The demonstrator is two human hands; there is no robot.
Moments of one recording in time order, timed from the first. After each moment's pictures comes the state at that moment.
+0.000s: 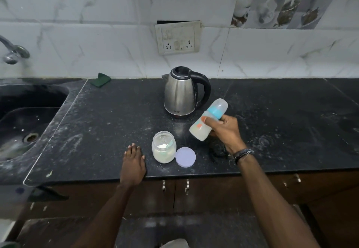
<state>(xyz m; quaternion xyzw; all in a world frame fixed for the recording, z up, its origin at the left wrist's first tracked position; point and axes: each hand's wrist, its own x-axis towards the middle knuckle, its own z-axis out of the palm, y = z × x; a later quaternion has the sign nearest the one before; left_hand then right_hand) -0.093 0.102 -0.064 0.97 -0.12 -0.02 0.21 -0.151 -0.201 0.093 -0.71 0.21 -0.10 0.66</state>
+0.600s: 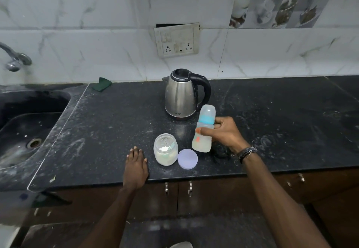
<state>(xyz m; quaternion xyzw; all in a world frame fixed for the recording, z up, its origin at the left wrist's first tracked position) -0.092 0.101 -0.064 0.97 -0.13 -0.01 0.22 -0.154 -0.201 0.094 -0.75 0.19 -0.07 0.63</state>
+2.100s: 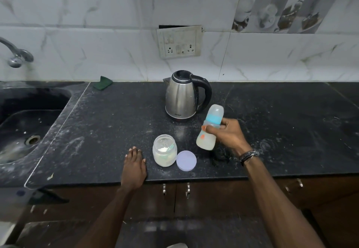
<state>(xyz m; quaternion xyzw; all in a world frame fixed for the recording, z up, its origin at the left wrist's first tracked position) -0.090 0.103 -0.072 0.97 -0.13 -0.01 0.21 -0.156 -0.212 0.099 -0.76 0.19 -0.07 0.61</state>
